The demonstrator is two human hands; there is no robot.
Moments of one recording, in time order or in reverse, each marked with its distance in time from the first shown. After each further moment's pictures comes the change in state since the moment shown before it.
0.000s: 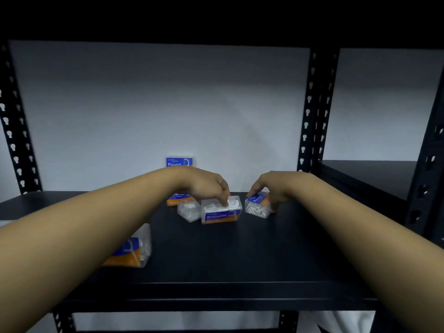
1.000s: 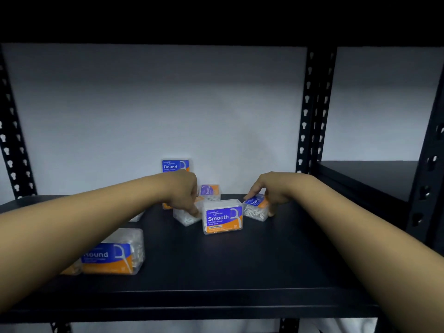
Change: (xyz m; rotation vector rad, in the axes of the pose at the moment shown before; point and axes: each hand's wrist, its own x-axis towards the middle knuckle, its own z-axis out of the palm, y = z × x) left_hand 0.000 -0.040 -0.001 0.435 0.226 -0.147; right_hand 0.010 0.011 0.003 0.142 0.008 -0.011
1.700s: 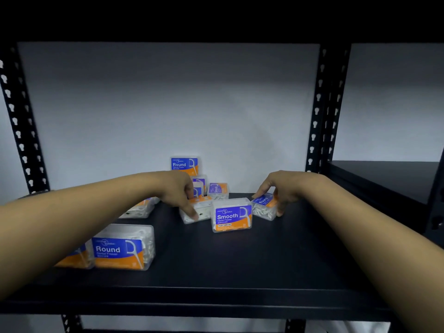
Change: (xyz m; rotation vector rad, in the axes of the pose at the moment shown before) left_hand -0.001 -0.035 0.008 -0.127 -0.042 -0.023; right_hand 0.007 0.004 0.001 0.007 -0.002 -0.015
